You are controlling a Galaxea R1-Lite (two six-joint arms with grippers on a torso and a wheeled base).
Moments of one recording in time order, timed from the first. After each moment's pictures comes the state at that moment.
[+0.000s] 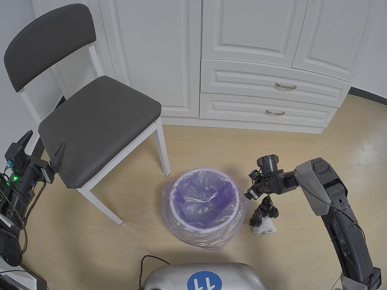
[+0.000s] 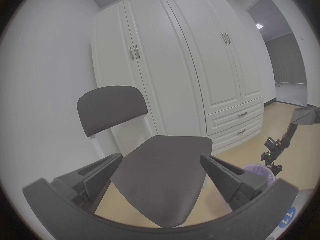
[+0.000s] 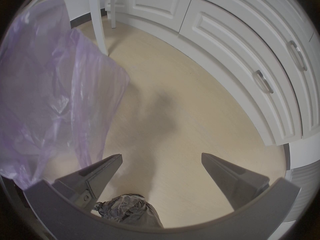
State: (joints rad) left arm 0.01 1.45 -0.15 -1.50 -0.02 0.26; right arm 0.22 2.90 -1.98 -0.15 -0.09 -0.56
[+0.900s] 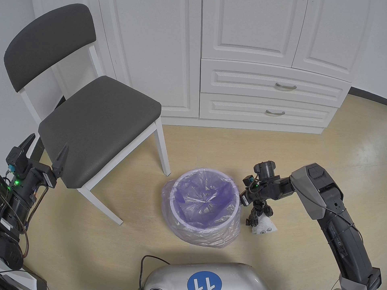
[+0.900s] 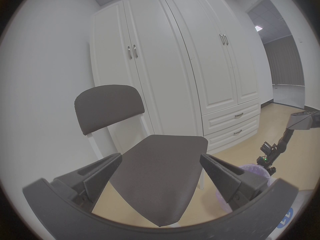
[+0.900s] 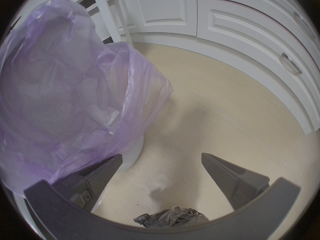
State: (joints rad) left arm -0.02 1.45 -0.12 -1.52 -0.02 0.25; right arm 0.23 2.95 -2.00 -0.17 0.25 -0.40
